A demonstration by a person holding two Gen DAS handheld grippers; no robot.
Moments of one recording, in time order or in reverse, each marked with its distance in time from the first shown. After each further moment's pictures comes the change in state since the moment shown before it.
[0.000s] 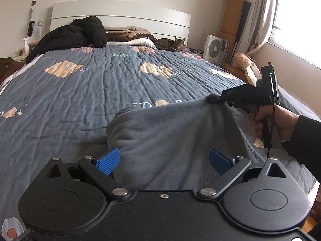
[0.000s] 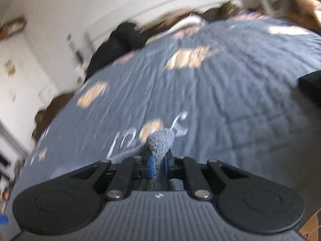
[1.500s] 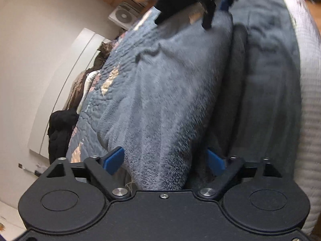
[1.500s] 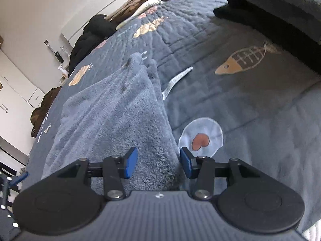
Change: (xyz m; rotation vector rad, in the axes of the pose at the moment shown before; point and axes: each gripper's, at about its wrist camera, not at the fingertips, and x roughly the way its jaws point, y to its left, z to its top) left arm -0.012 -0.107 -0.140 1.158 0.124 0.207; right arm -0.160 -0.018 -0.171 0.230 0.089 -0.062
